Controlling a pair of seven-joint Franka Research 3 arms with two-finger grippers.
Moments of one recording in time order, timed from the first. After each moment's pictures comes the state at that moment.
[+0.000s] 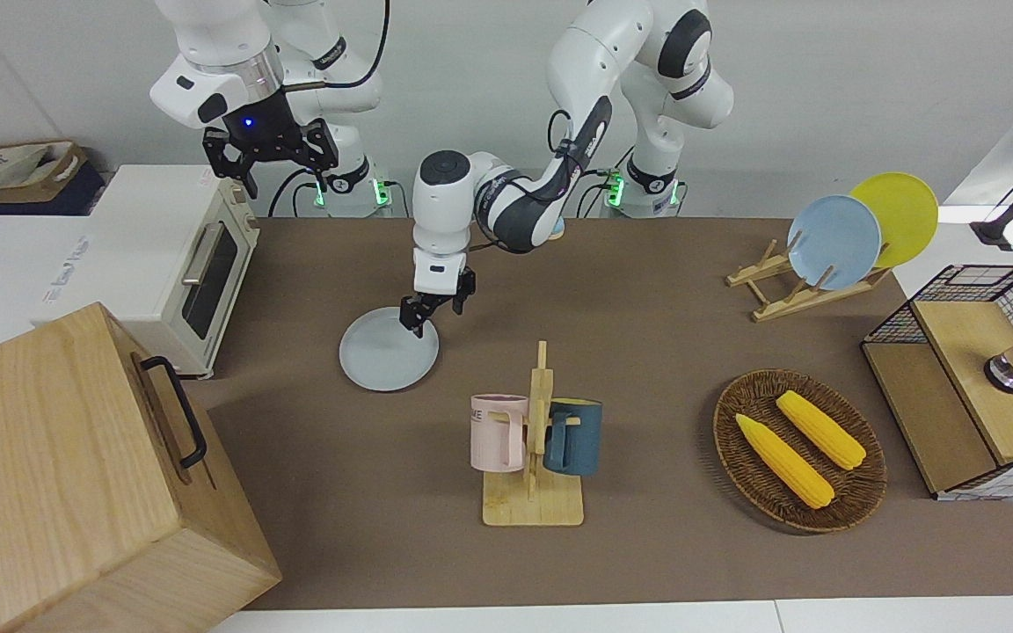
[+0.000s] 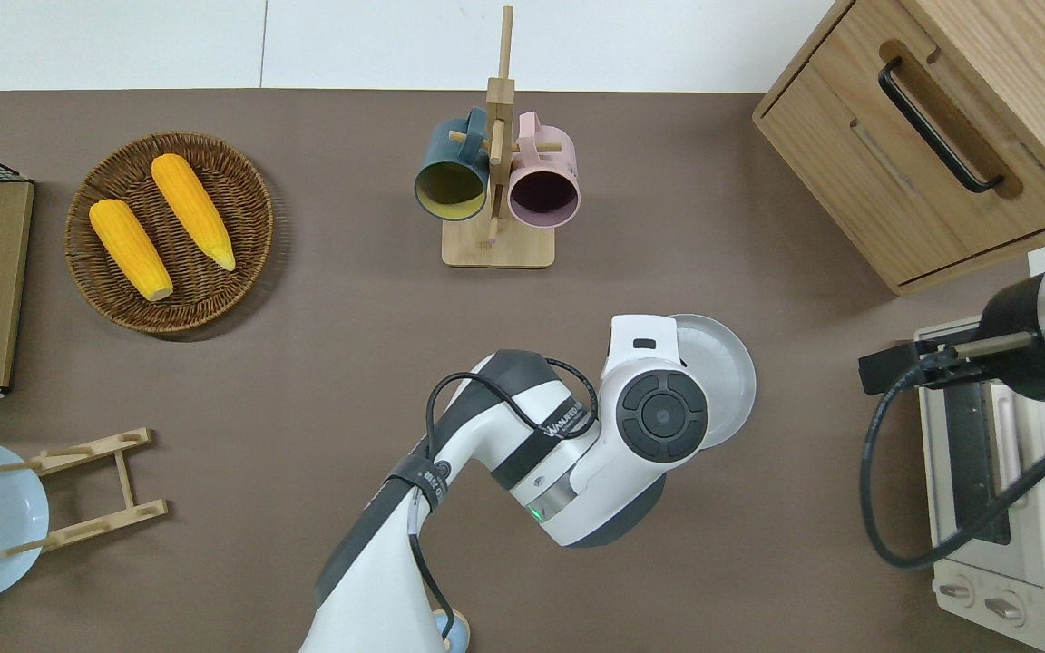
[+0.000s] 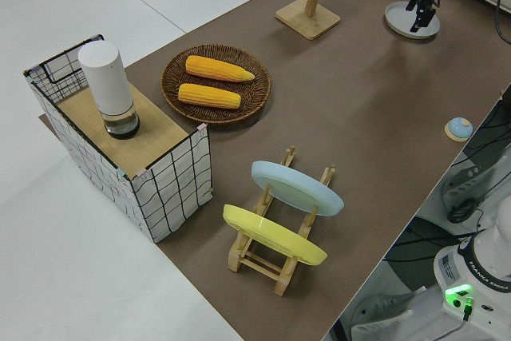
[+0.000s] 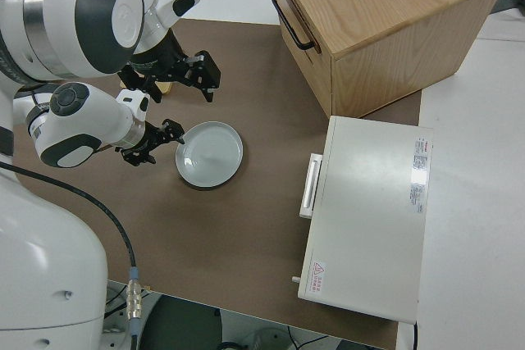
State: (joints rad) left arm -0.68 0.52 -0.18 -1.58 0.09 2.24 -1.54; right arm 0.02 -0.01 0.12 -1.48 0.00 1.39 0.03
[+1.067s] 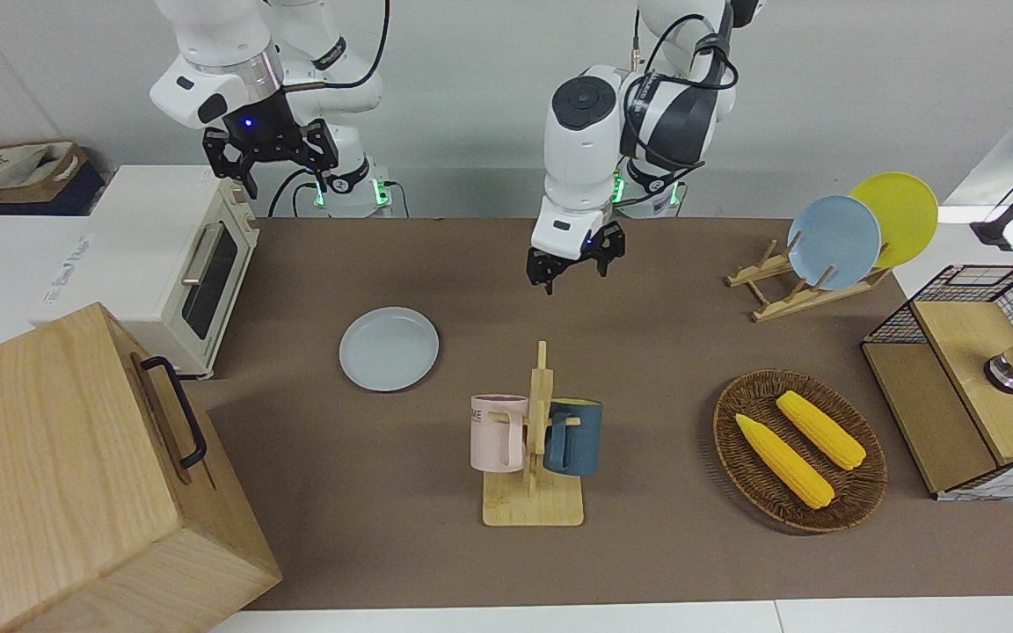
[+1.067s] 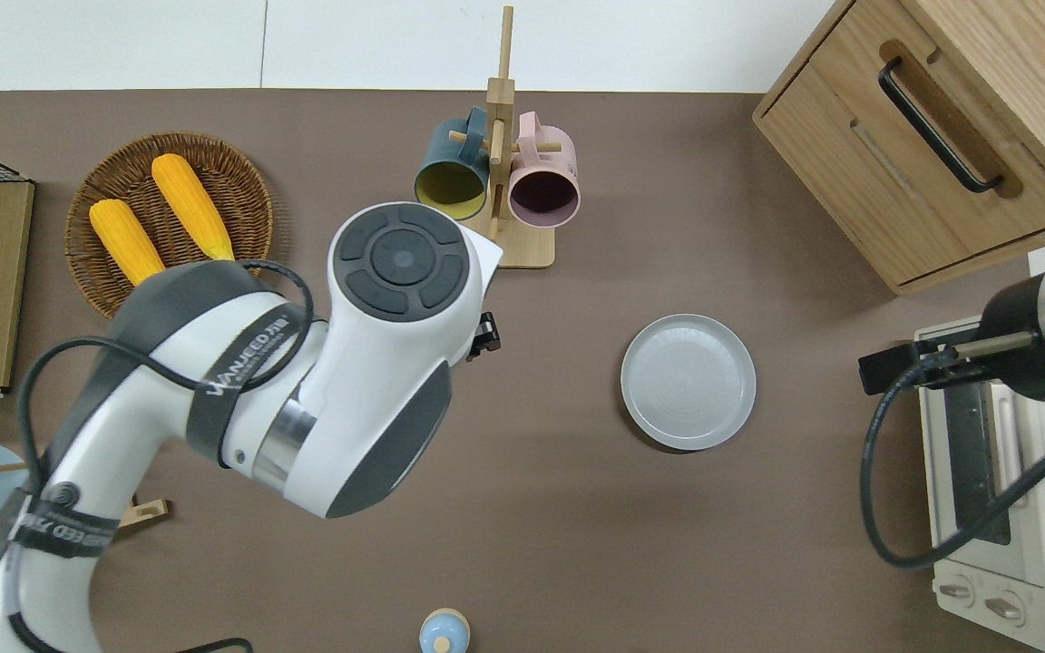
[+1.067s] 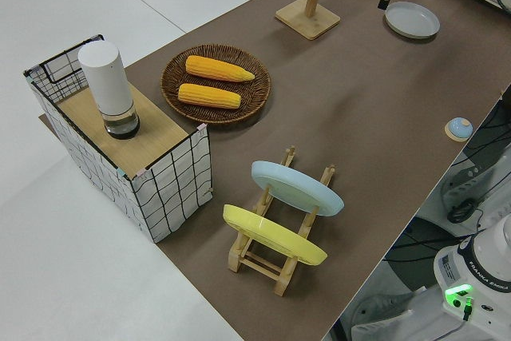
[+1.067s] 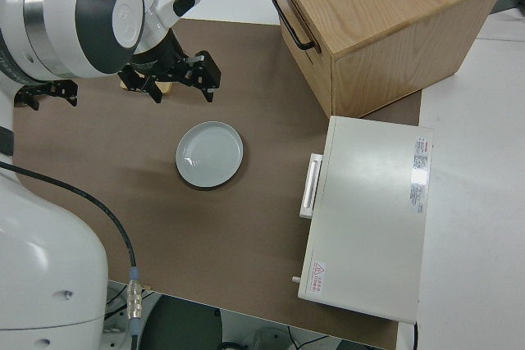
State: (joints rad) left arm -0.39 0.23 -0.17 -1.57 0.10 1.70 -0.83; right arm 0.02 -0.01 0.12 -1.48 0.00 1.39 0.03
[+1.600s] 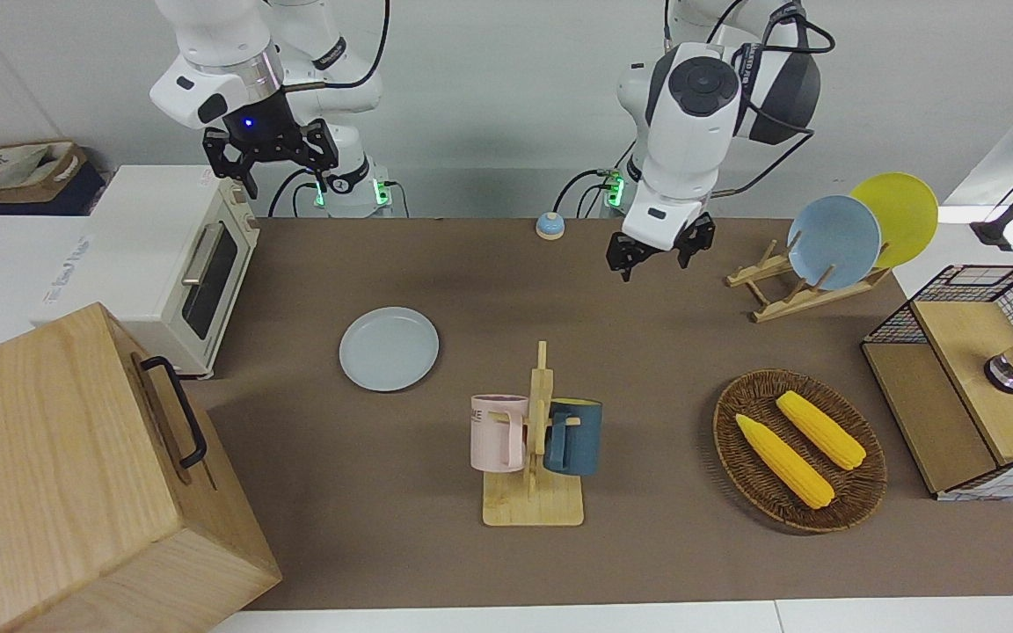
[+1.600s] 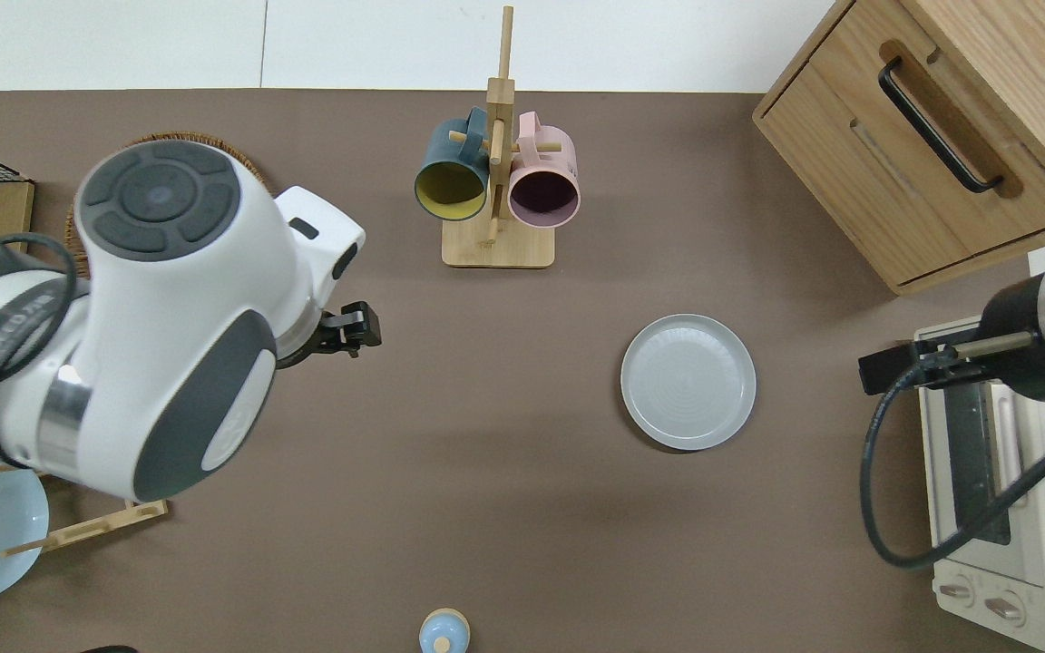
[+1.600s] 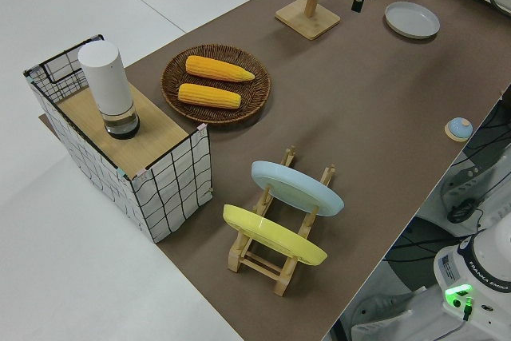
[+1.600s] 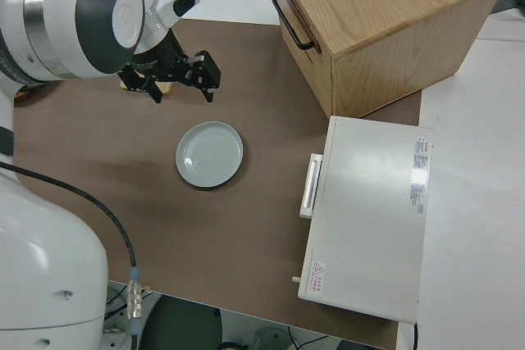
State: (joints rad) left arm -0.20 0.13 -0.17 -1.60 0.09 1.61 -0.51; right arm 0.02 -0.01 0.12 -1.48 0.00 1.39 0.03
